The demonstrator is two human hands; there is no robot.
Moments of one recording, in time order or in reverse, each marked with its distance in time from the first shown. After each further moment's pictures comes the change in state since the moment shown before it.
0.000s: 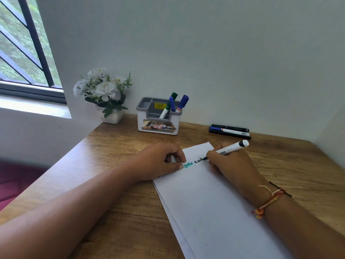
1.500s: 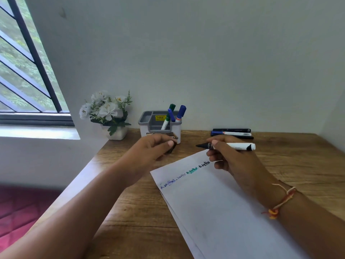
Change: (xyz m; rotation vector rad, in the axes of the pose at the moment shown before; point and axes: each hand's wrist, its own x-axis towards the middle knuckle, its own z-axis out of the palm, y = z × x) left_hand -0.015 0.010 -0.034 -0.644 0.248 -0.153; right_hand -0.005 -0.007 -0.005 0.615 -0.113 -0.148
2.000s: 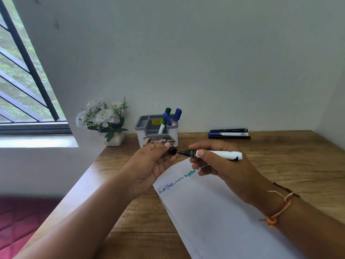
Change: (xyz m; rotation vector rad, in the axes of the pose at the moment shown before) left_hand -0.005 0.007 0.020 -0.750 0.042 -0.233; right_hand -0.021 -0.013 0.009 -0.033 -0.215 -0.113
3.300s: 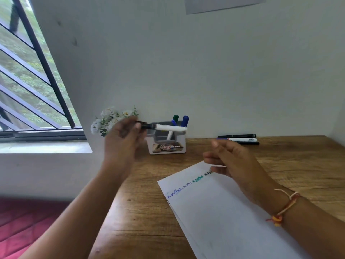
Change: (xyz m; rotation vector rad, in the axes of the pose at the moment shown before) left_hand 0.004 0.053 -0.031 0.176 0.280 0.682; right_hand 0.016 0.009 -0.008 0.141 0.164 0.113
